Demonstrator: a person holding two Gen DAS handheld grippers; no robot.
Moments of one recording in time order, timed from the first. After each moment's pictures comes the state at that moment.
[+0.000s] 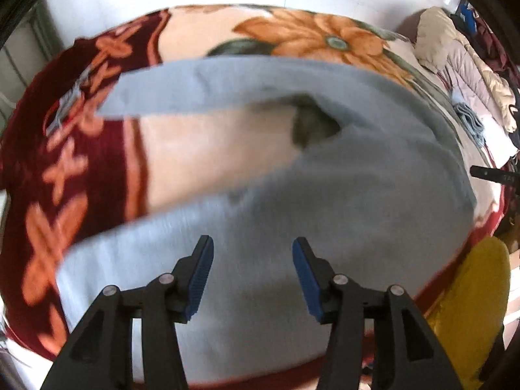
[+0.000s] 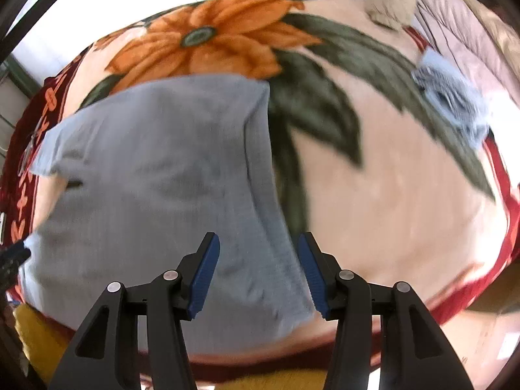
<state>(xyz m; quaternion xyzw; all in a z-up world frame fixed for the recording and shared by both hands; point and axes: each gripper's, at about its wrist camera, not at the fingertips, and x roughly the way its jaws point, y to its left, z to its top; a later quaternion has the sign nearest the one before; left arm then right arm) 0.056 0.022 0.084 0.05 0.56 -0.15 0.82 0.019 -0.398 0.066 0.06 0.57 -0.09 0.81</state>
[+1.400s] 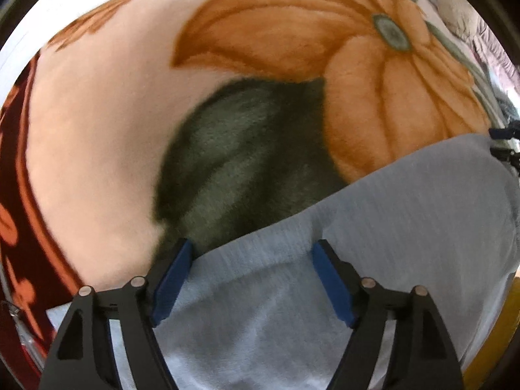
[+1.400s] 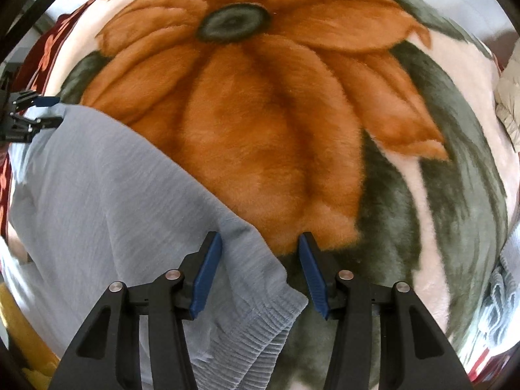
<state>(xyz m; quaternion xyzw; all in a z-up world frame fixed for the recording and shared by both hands) 0.382 -0.052 -0.010 0.18 0.61 -0.27 0.72 0.249 -0.410 0.000 -0.06 0.65 0.04 0.76</state>
